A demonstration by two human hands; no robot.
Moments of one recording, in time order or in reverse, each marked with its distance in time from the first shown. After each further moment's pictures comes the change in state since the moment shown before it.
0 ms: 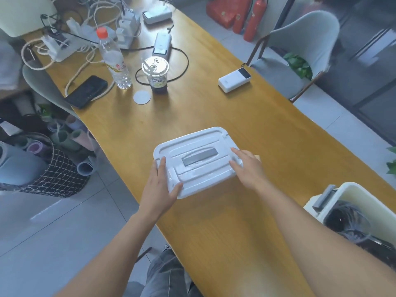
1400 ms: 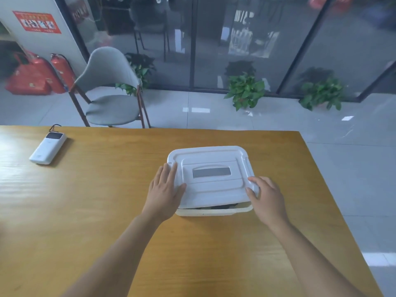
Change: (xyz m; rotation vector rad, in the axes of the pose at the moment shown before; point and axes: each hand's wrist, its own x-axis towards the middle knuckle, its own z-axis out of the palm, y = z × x) left_hand -0.047 0.321 0.189 0.299 -0.487 0.906; right_hand -0.337 0.278 -0.082 0.254 0.811 0.644
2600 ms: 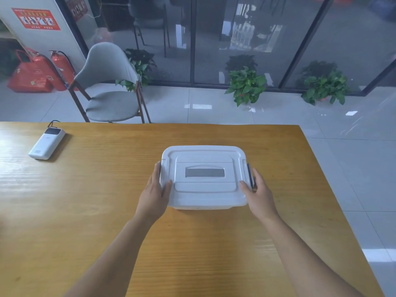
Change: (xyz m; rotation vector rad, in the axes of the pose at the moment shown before) left_hand -0.014 -0.014 0.017 -0.296 0.082 -0.147; right_hand -0.001 0.009 0.017 0.515 -0.109 0.264
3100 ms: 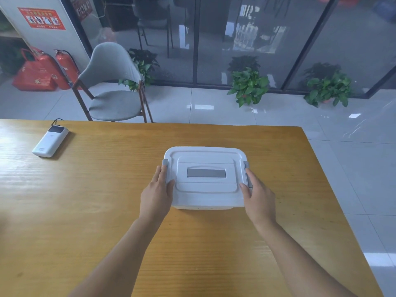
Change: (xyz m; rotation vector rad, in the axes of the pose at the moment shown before) left_hand -0.001 0.007 0.008 0.280 0.120 0.016; right_hand -0.014 -0.011 0.010 -0.451 0.221 -0.303
